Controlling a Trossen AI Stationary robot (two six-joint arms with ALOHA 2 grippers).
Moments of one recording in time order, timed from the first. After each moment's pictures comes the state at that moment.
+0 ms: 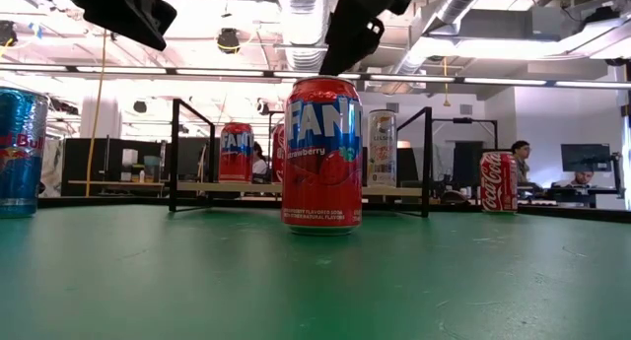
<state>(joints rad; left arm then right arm) -0.02 0.73 0.78 -0.64 -0.06 0.25 0.25 1.86 1.61 -0.75 0.08 0.15</state>
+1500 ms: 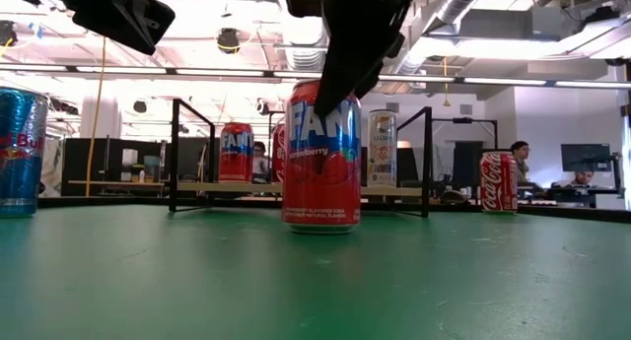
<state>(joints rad) -0.02 0.73 0.78 -0.69 -0.01 0.30 0.25 1.96 1.61 -0.76 0.16 0.25</state>
